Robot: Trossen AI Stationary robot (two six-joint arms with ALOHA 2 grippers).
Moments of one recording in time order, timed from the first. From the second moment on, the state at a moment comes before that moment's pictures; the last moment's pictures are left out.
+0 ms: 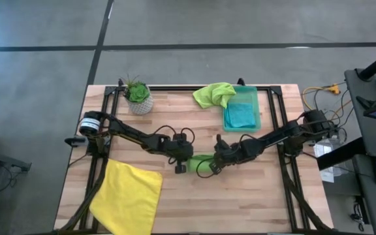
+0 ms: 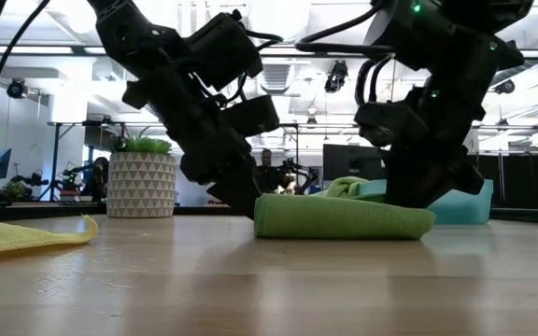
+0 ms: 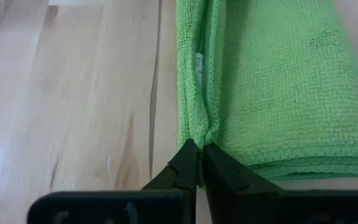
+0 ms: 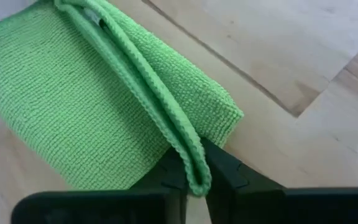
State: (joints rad) left arm -0.07 1.86 0.95 0.05 -0.08 -0.07; right arm 0.24 1.68 0.81 -0.30 0.18 1.10
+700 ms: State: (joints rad) left arm -0.07 1.86 0.94 0.05 -0.06 -0.07; right arm 0.28 1.56 0.81 -0.11 0.21 0.63
